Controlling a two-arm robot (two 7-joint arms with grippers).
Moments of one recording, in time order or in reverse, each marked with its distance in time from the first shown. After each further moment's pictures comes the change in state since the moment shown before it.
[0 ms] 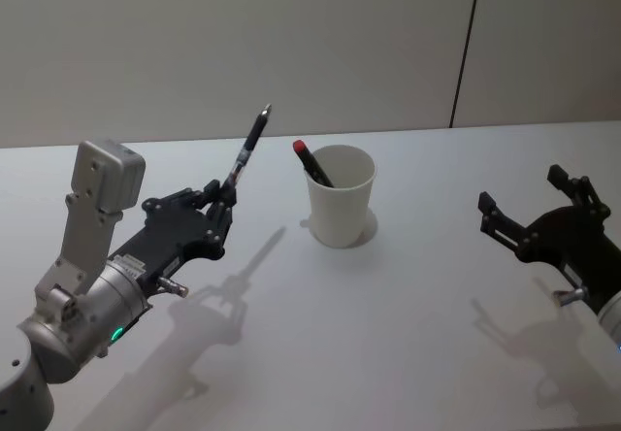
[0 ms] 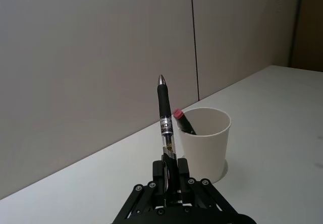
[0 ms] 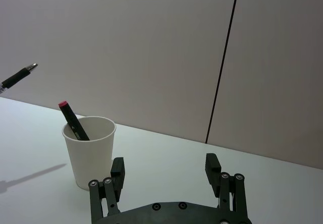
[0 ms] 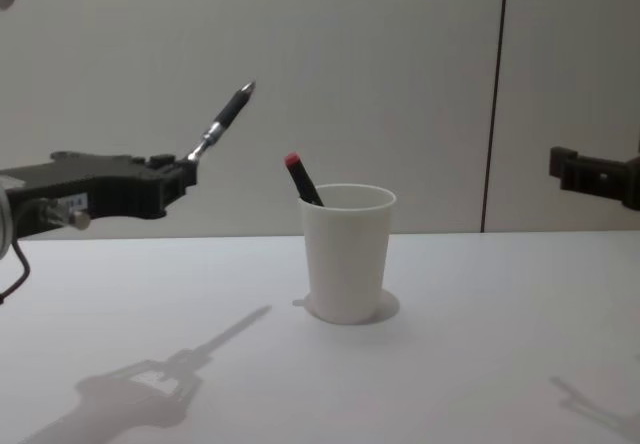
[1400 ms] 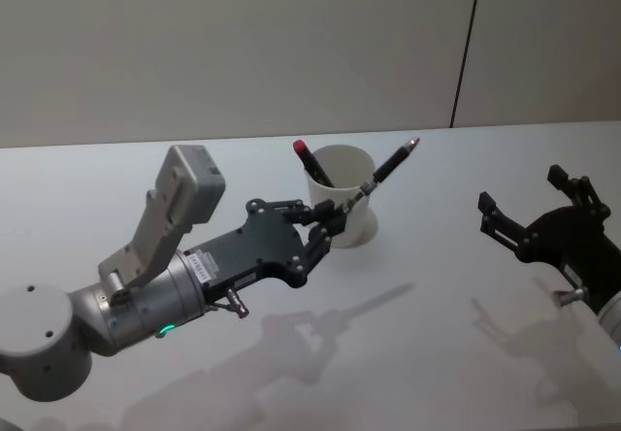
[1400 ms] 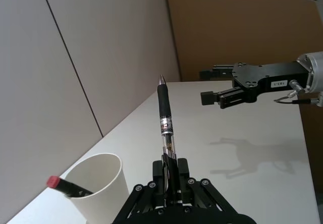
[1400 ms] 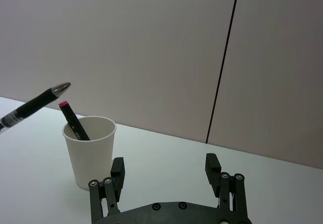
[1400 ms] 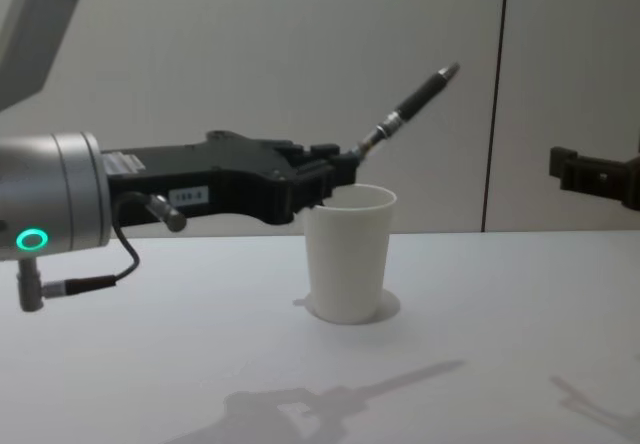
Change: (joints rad) left arm -0.134 -0.044 0.070 0.097 0.057 -0.089 -0.446; right arm 0.000 0.000 0.000 0.000 0.000 0.000 0.000
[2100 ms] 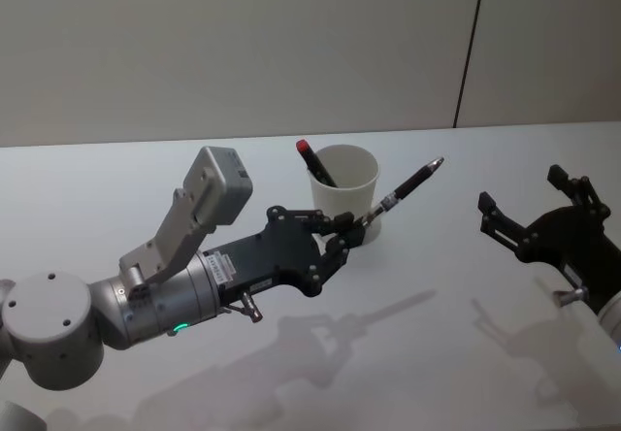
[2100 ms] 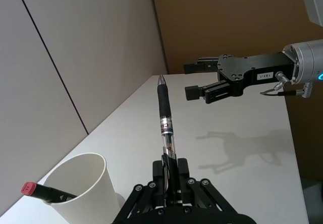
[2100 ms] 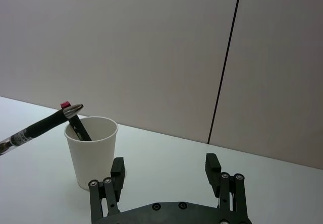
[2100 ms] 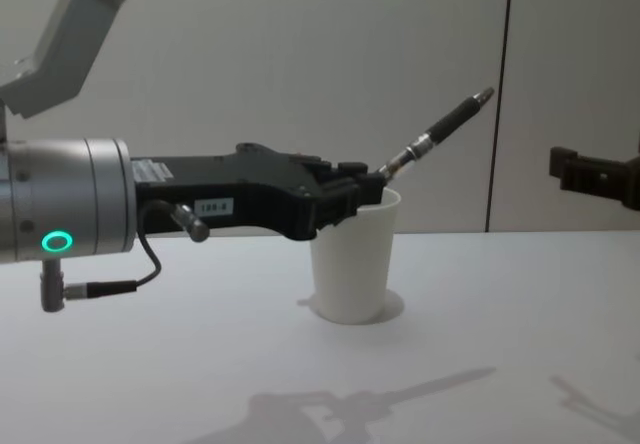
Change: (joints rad) left arm -0.037 -0.015 0.026 0.026 0.037 0.031 -0.056; right arm 0.000 0.000 0.000 0.000 0.000 0.000 0.000
